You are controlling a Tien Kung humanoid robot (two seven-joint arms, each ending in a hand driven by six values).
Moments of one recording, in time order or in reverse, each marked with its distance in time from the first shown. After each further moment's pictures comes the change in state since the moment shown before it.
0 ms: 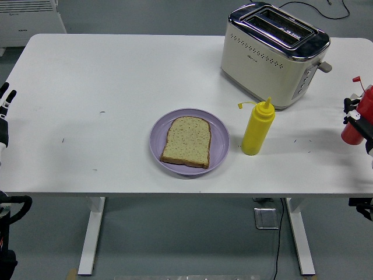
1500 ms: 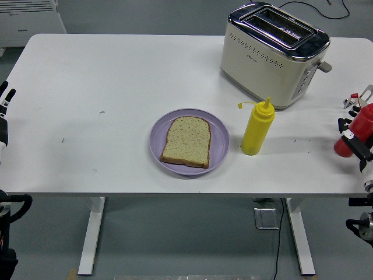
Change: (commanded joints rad) left arm -0.006 -0.003 -0.004 0.000 0.001 0.001 0.000; right arm -0.057 0.078 0.033 -0.069 -0.051 -0.030 0.049
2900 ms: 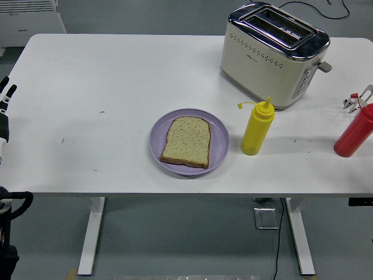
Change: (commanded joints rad) left arm -0.016 0.000 0.003 -0.003 0.003 0.001 0.000; right arm -0.279 0.013 0.284 0.399 -0.047 -0.007 0.001
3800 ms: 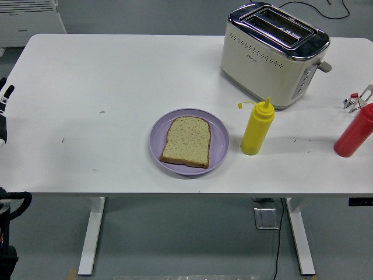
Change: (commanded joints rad) left arm 0.003 -0.003 -0.009 0.000 0.000 0.000 0.001; right arm 0.126 -0.017 0.197 0.002 0.783 0.172 -0.171
